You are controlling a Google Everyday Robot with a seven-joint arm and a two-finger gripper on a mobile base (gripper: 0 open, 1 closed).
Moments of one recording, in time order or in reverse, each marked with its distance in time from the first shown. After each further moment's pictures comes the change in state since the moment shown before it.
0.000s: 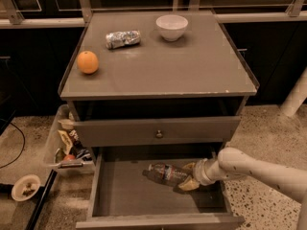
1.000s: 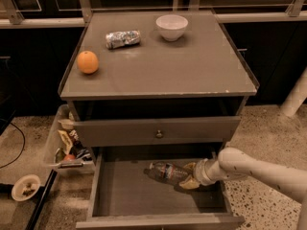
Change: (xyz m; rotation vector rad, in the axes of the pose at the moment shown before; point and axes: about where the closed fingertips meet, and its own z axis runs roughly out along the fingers) arm -0.001 -0.001 -0.002 0.001 0.001 -0.002
